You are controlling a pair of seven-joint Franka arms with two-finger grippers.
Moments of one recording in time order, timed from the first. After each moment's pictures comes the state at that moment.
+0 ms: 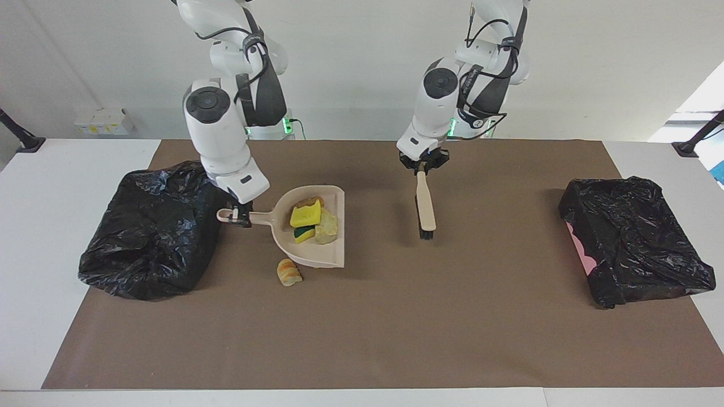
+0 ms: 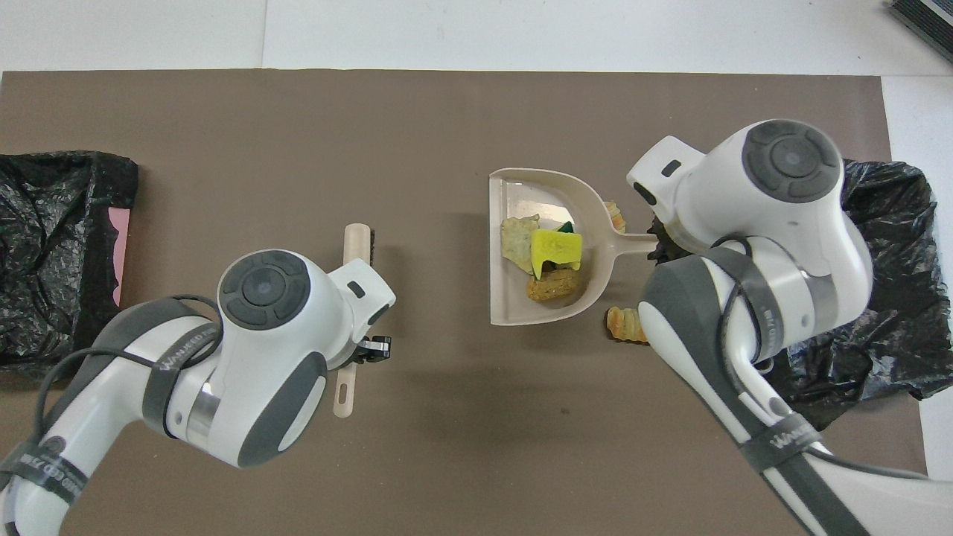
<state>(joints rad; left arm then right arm) -0.65 -0.08 -0.05 -2.20 -0.06 1.99 -0.62 -0.15 0.19 0.29 -1.73 -0.14 1.90 -1.38</state>
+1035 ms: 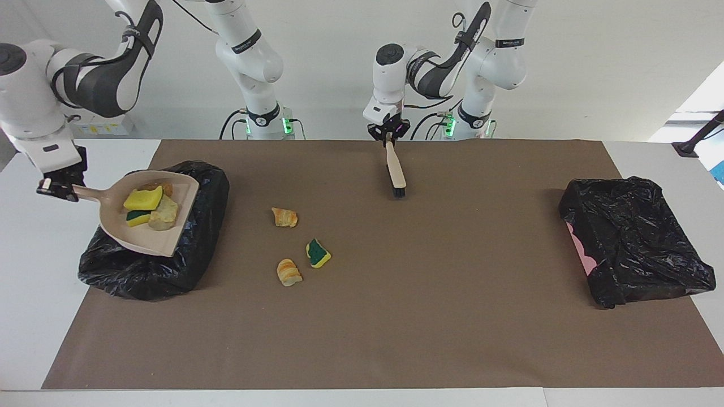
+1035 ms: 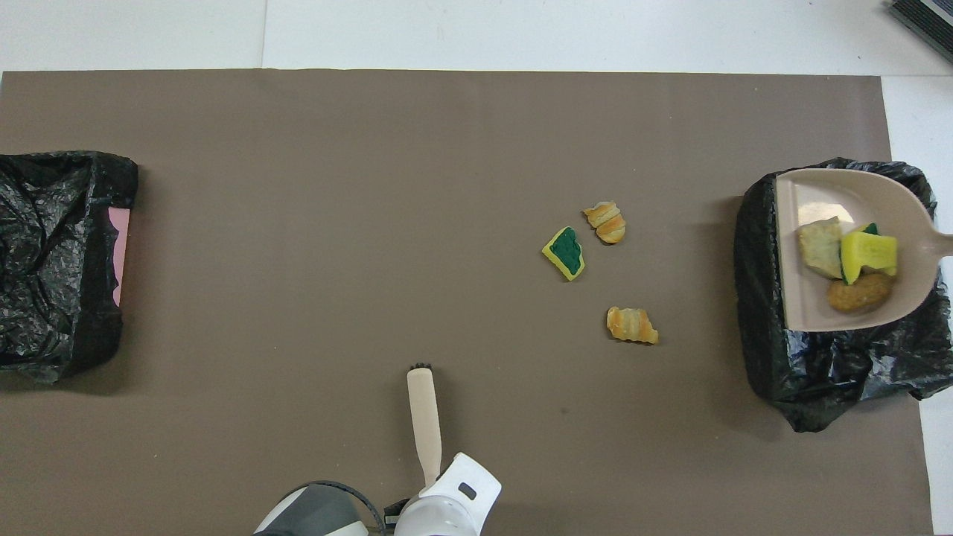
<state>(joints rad) -1.00 -0.20 -0.05 -2.52 -0.06 2.23 -1.05 -0.60 0.12 0.24 -1.67 -0.39 1.92 -1.78</state>
